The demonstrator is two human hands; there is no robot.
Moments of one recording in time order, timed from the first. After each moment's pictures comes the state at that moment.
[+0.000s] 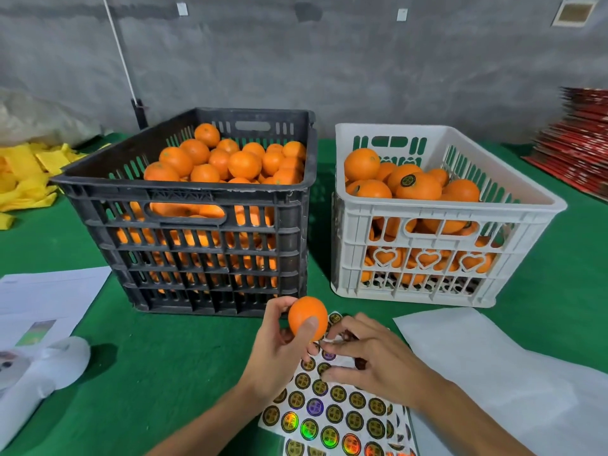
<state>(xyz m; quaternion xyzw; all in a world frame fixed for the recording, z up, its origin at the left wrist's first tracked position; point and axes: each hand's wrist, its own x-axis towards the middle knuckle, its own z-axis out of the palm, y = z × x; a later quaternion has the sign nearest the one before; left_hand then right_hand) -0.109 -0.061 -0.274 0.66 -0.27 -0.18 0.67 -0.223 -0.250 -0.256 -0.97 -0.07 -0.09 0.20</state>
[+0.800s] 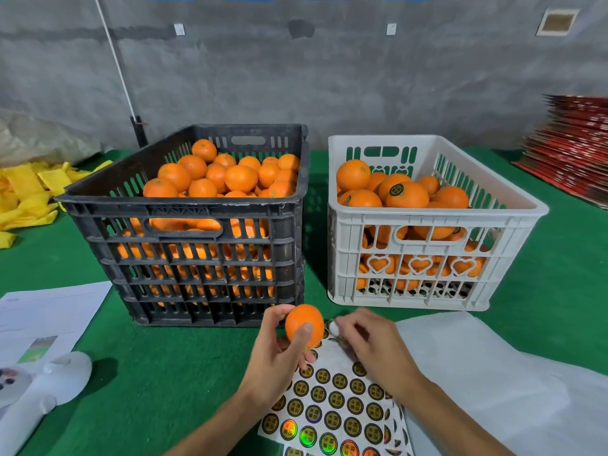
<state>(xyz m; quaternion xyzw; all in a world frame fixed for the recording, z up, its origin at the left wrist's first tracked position) -0.105 -0.063 -0.278 0.66 -0.26 -0.18 0.68 -0.214 -0.242 -0.251 -0.90 0.10 -0.22 0.37</state>
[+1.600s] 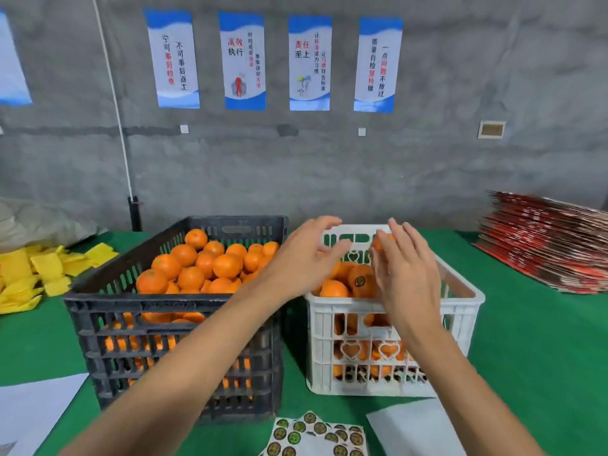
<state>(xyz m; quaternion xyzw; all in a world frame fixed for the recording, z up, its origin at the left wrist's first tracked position) -0.067 -0.173 0.002 0.73 -0.51 0.07 0.45 -0.194 -0.315 -0.041 -0.83 0.21 -0.52 -0.06</state>
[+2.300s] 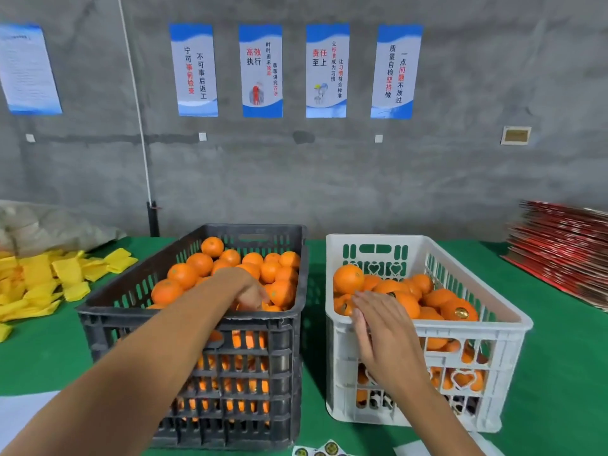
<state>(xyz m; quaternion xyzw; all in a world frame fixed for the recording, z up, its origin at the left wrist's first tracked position) 0.105 -0.139 -0.027 0.92 -0.28 -0.25 -0.10 -0.145 -0.303 -0.121 -0.87 0.05 -0.50 0.02</state>
